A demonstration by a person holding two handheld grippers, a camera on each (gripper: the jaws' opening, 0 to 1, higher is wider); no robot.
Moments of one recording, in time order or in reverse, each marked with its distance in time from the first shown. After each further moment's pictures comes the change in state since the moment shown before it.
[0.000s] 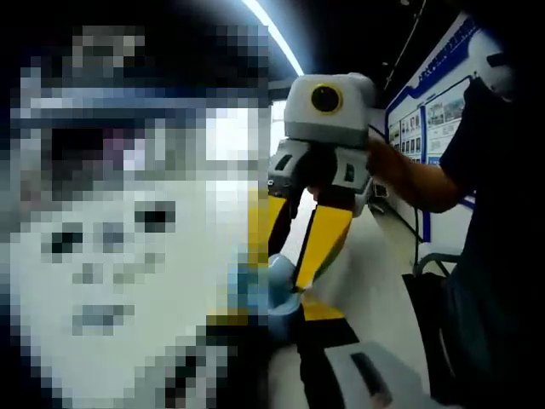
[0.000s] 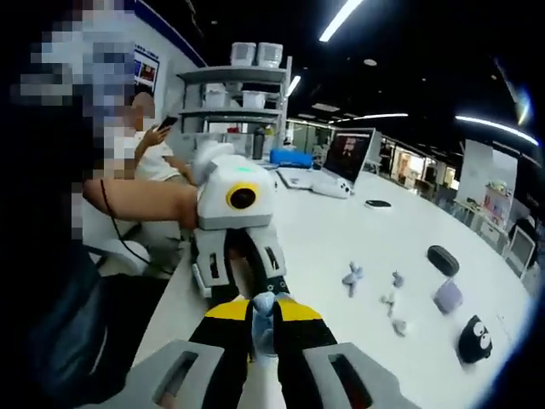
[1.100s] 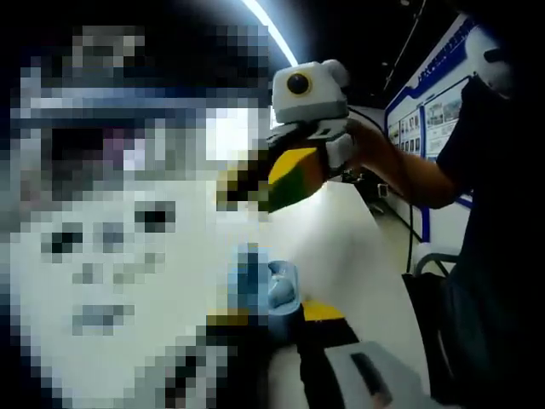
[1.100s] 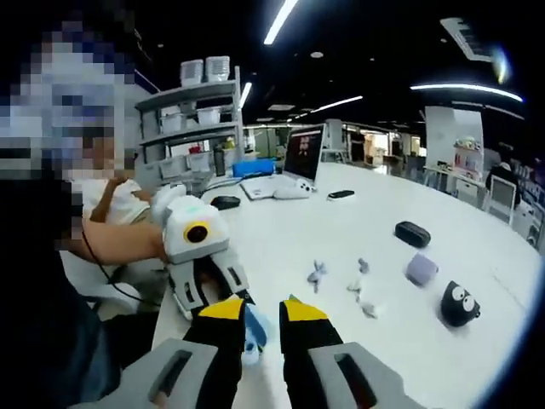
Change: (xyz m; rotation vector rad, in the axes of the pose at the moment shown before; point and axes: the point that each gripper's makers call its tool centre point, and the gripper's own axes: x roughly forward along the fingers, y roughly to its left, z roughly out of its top) left arm -0.002 -0.002 -0.001 0.003 -0.002 -0.005; right arm -0.028 -0.036 0.019 0.230 -0.045 -0.153
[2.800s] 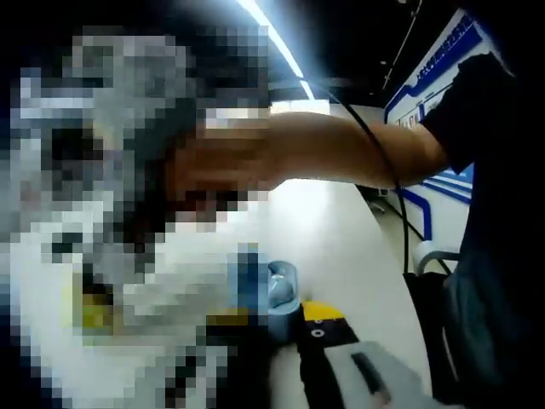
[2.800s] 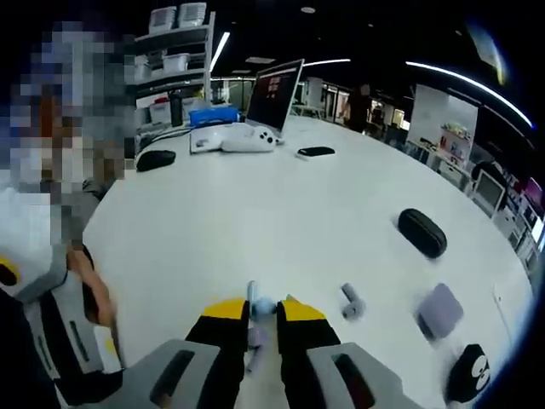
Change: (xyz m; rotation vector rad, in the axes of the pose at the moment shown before) left arm 0.004 0.001 -0.001 0.015 -0.003 0.008; right arm 0.128 -0.083 -0.012 -0.017 0.224 -0.156
